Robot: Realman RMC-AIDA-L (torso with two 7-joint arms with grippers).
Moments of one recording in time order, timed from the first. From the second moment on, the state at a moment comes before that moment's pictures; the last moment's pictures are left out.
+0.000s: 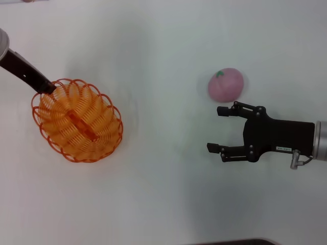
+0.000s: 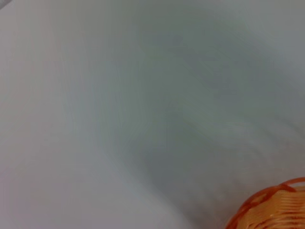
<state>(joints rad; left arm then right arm) -0.88 -2.05 0.96 0.85 2.86 1.44 -2.22 0.35 2.04 -0.93 -0.37 -1.75 -1.45 0.80</state>
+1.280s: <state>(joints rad) -0.94 -1.94 0.53 0.68 2.83 1.63 -2.41 0.36 2.03 -0.93 -0.41 -1.75 -1.48 0.84</state>
